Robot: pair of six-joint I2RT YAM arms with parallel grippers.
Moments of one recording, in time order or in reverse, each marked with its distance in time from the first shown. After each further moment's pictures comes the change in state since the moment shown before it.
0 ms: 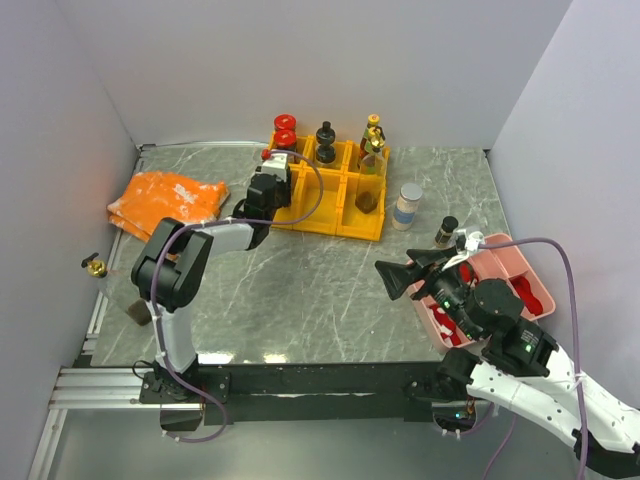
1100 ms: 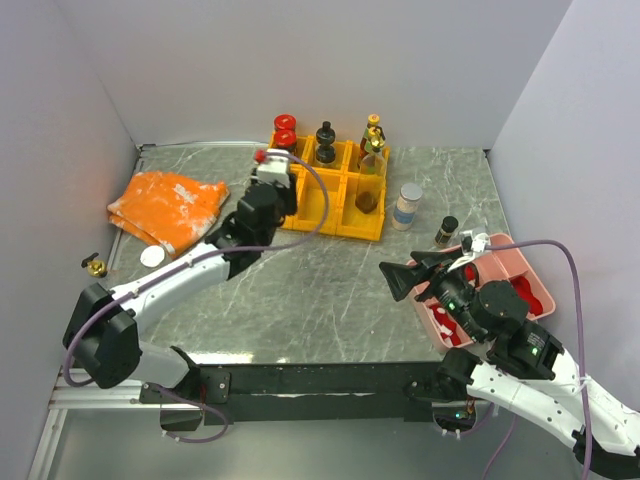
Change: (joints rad) left arm -0.288 -0.520 -0.078 -0.366 -0.223 -0.071; right arm 0.000 -0.019 0.016 -0.048 0.013 0.023
